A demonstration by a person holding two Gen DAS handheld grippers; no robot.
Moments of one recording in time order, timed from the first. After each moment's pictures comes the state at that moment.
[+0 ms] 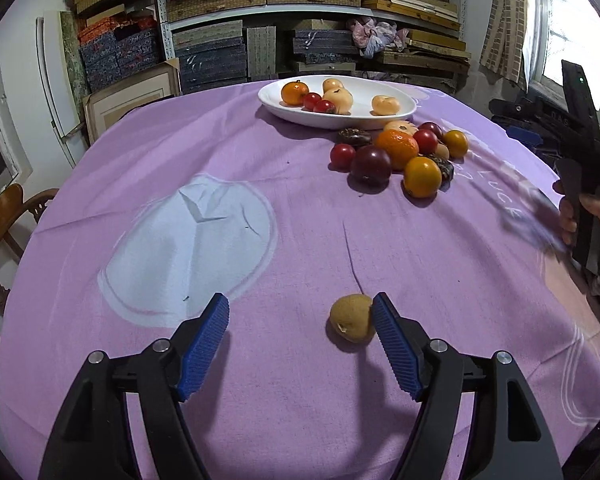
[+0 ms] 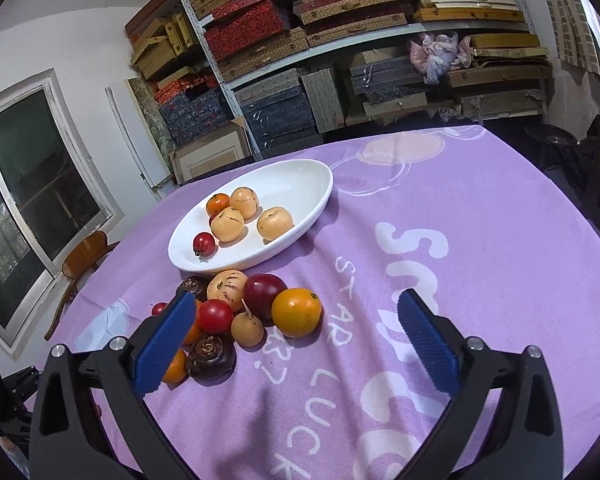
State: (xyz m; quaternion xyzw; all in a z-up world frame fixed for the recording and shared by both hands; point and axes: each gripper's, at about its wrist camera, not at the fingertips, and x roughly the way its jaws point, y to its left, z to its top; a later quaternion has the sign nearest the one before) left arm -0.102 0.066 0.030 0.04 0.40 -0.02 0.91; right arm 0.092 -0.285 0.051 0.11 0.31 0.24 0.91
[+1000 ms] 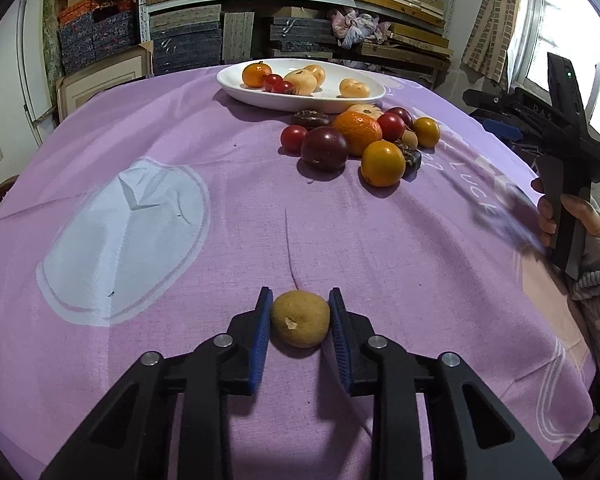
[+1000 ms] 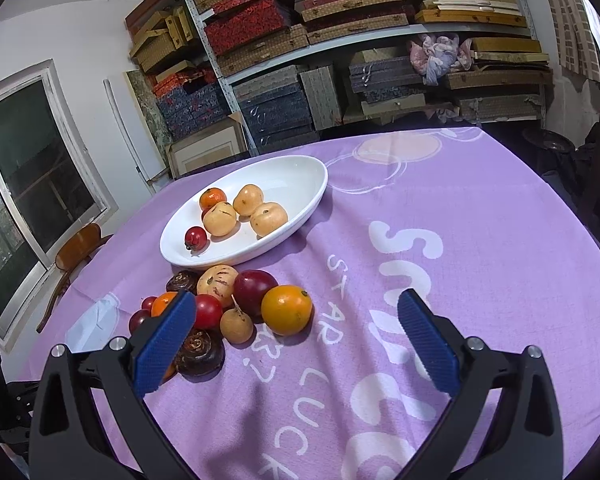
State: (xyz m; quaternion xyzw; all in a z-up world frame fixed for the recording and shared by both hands) left arm -0.076 0.043 0.001 -0.01 0.42 -0.08 0.90; right arm 0.097 -0.285 0.046 0.10 0.32 0.24 0.91
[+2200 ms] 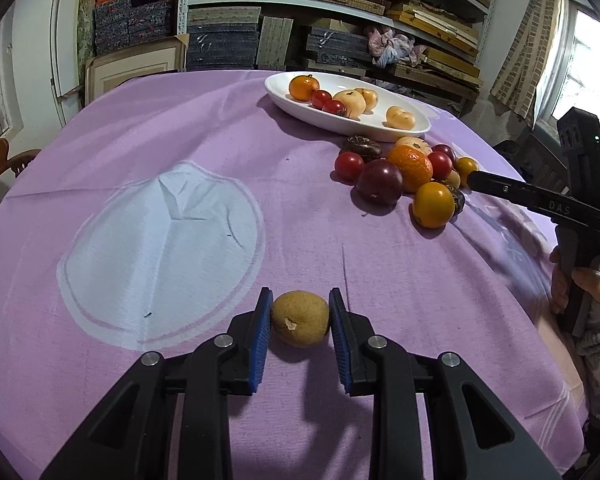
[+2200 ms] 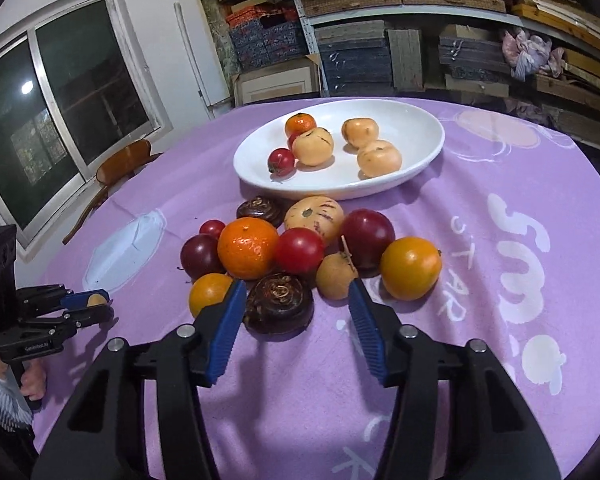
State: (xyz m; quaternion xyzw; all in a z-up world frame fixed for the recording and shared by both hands) left arm -0.067 0.077 0.012 -0.05 0.41 -0.03 0.91; right arm 0.092 -0.213 0.025 0.01 0.38 0.35 0.86
